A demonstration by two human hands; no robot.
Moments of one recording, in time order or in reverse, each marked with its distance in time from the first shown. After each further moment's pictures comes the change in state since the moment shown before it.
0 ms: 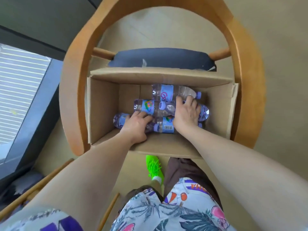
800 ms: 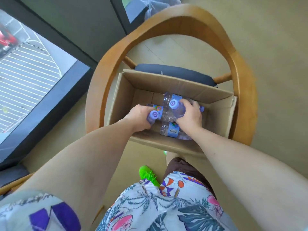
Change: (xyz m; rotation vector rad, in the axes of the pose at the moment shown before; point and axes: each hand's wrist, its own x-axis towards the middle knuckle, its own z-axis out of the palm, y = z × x) left_hand -0.065 -0.012 -0.053 -0.397 0.341 0.015; right_hand -0.039 -0.011 -0.037 0.461 0.169 -0.122
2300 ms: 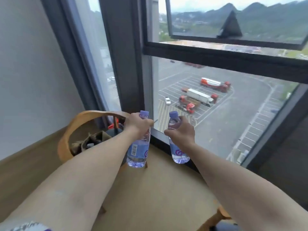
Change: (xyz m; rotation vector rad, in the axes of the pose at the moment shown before) left_hand -0.613 -0.118 -0.041 -0.851 1.673 -1.180; right_hand -0.449 -0.406 0.149 0.026 -0.639 -1.392
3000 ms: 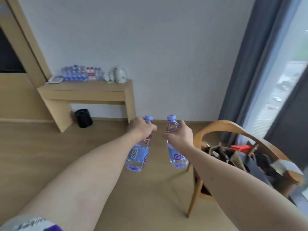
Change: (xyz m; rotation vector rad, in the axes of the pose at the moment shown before) left_hand -0.158 -0.278 -0.387 -0.056 0.719 -0.630; right_hand -0.220 -0.291 0.372 0.174 -0.909 -0.468
